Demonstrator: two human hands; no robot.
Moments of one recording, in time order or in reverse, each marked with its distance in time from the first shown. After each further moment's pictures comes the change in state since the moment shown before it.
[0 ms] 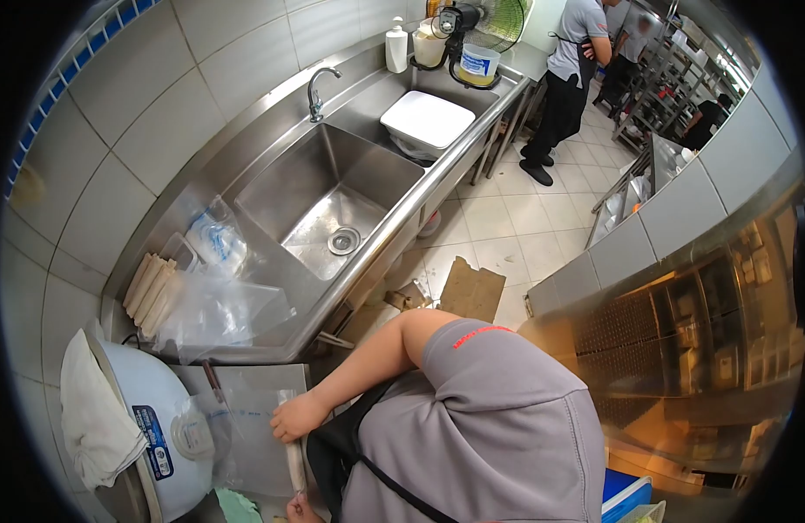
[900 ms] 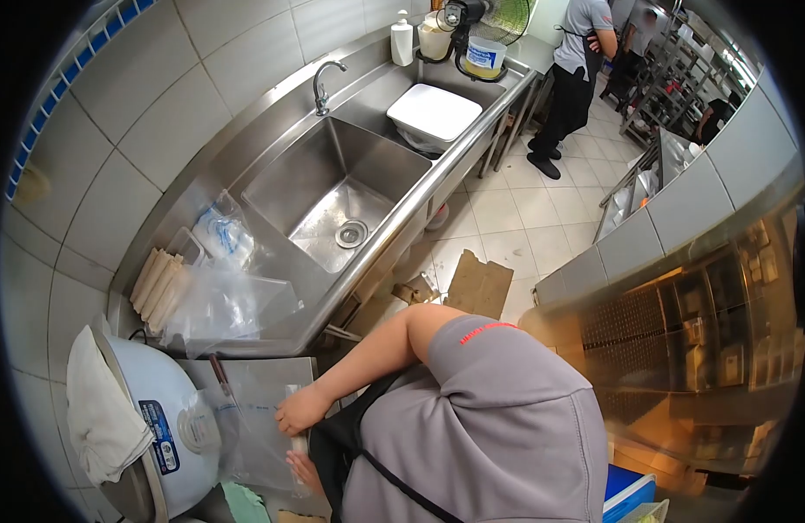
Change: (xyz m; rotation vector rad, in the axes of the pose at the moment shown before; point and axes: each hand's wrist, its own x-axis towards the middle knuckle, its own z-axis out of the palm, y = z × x) left_hand 0.109 -0.050 0.104 0.953 0.950 0.792; right_hand 0.006 0.010 0.011 0.031 -0.057 -0.021
